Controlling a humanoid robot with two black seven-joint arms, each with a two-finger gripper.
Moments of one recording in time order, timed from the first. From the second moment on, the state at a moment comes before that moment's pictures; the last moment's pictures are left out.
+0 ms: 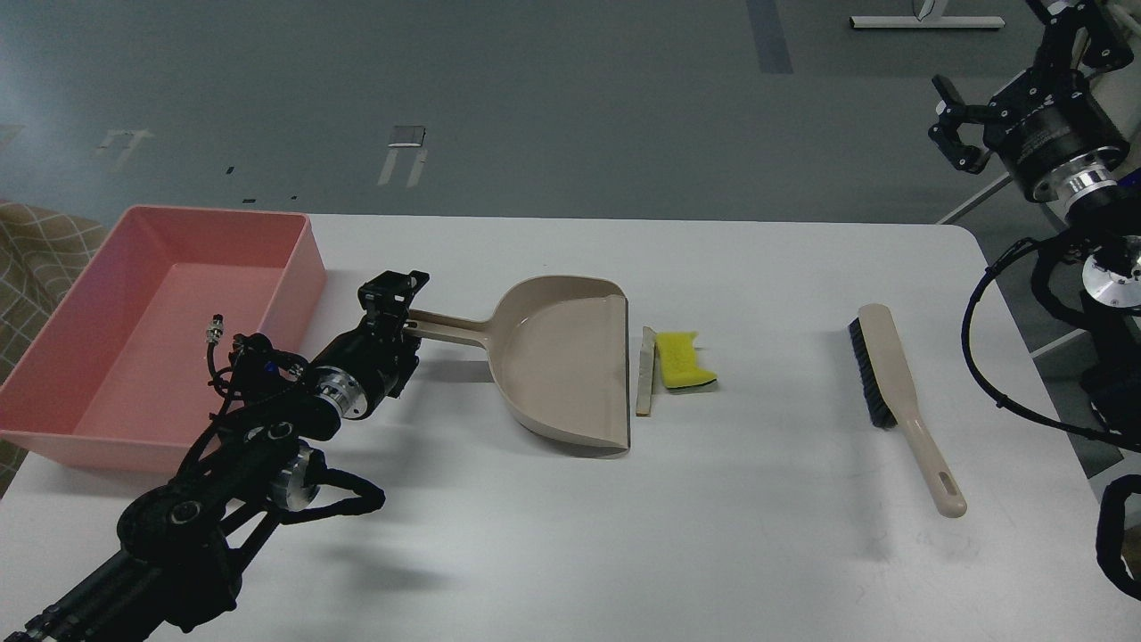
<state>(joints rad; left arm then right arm) -0.26 0.27 -1.00 -1.18 0.86 0.08 -0.06 0.82 -0.31 1.30 0.63 -0.45 0.43 0.06</state>
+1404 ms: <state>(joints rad) -0.27 0.27 -0.96 -1.17 0.85 0.05 -0.05 0.81 -0.31 1.30 0.63 -0.45 0.43 0.06</state>
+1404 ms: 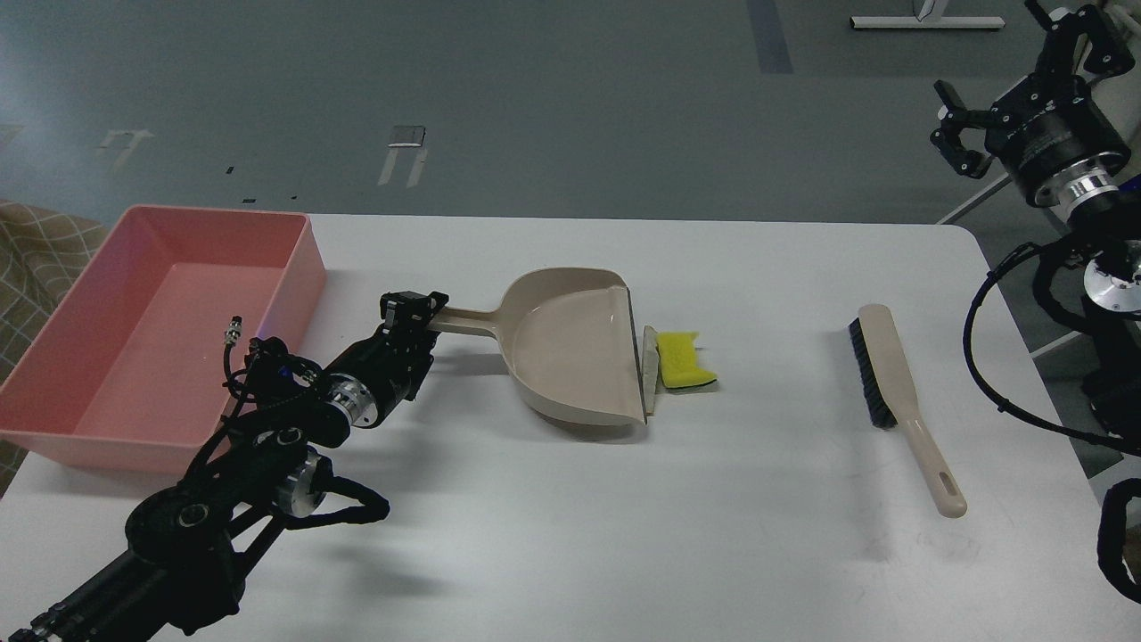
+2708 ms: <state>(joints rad) -0.29 0.46 -0.95 -1.23 0.93 -0.02 -0.17 0.73 -0.50 1.21 0.77 -0.46 0.44 0.04</state>
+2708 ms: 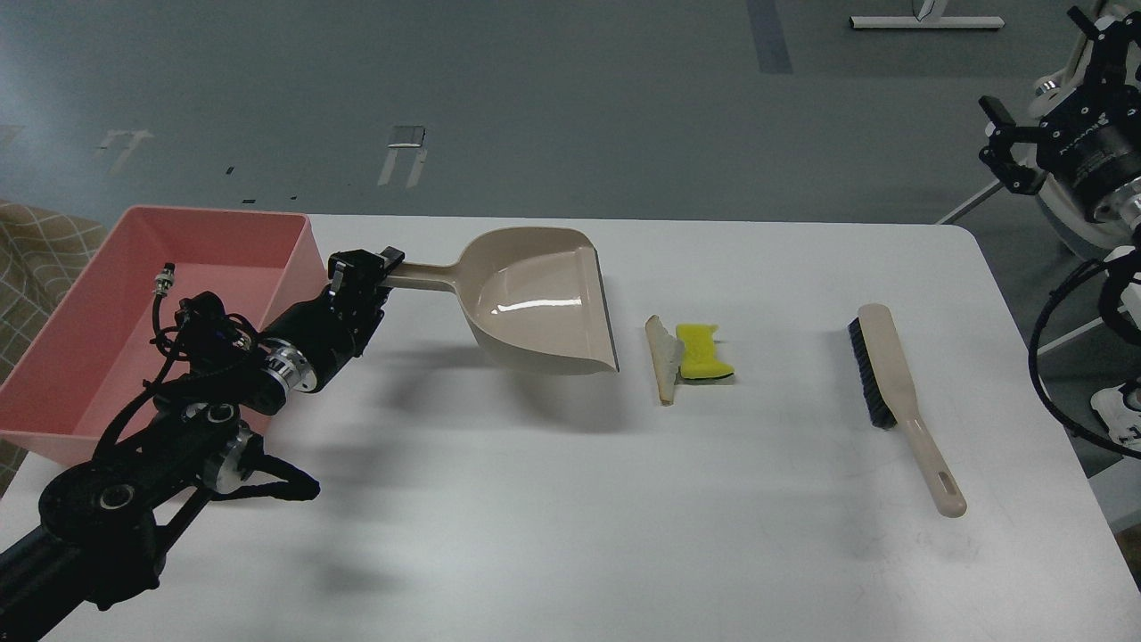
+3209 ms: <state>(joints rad) -0.27 0.47 -0.90 -1.24 1.11 -0.02 -0.29 0.77 -0.83 1.01 0.95 -0.82 0.45 0.06</state>
